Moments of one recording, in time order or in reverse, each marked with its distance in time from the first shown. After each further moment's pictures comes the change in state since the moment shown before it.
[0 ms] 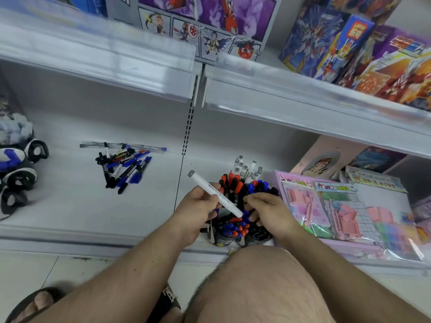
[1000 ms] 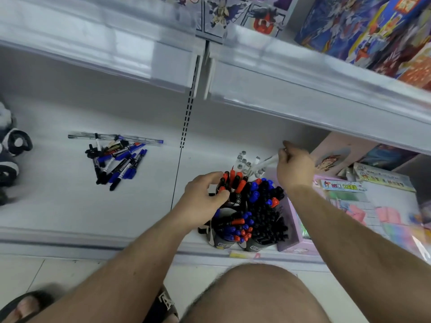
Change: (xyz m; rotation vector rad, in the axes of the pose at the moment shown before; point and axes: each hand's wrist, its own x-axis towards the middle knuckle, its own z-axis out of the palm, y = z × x) left_hand 0.038 0.006 -0.006 0.597 -0.006 0.209; right_hand 0.119 -0.017 -0.041 -0.584 0.638 -0.395
